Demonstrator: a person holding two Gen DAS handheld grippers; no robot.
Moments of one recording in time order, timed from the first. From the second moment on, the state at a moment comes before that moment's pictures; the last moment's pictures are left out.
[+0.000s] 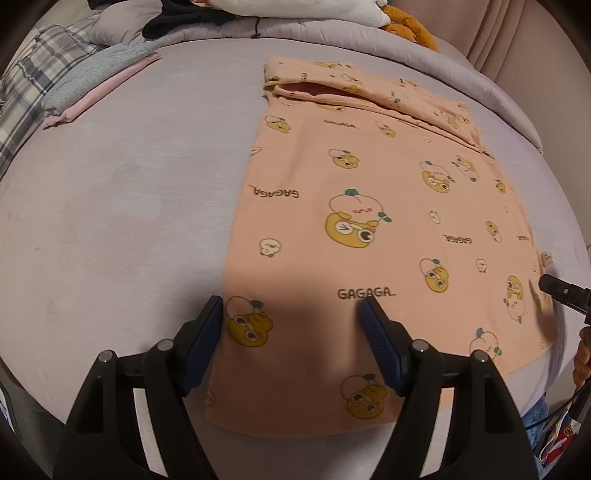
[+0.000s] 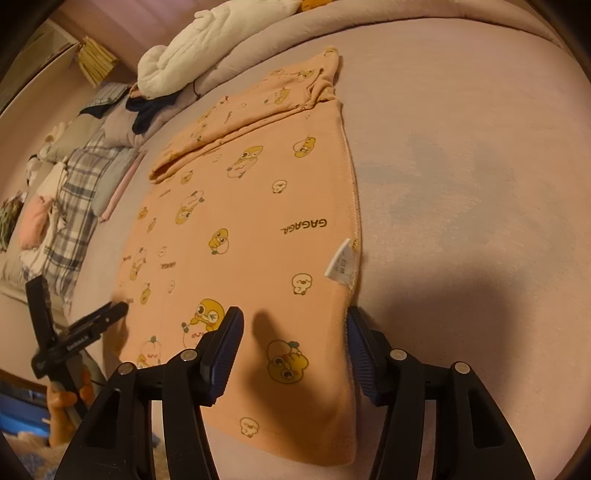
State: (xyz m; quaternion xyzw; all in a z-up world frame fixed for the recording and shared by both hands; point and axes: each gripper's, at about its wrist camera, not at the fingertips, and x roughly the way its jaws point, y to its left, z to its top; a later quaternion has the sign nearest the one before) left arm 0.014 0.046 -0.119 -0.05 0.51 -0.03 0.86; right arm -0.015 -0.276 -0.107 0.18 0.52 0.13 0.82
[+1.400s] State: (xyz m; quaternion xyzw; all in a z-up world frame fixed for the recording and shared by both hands) left arm -0.001 0.098 -0.118 -0.25 0.50 -0.16 0.81; right arm -0.030 -0.287 -0.116 0.26 0.53 0.22 0.77
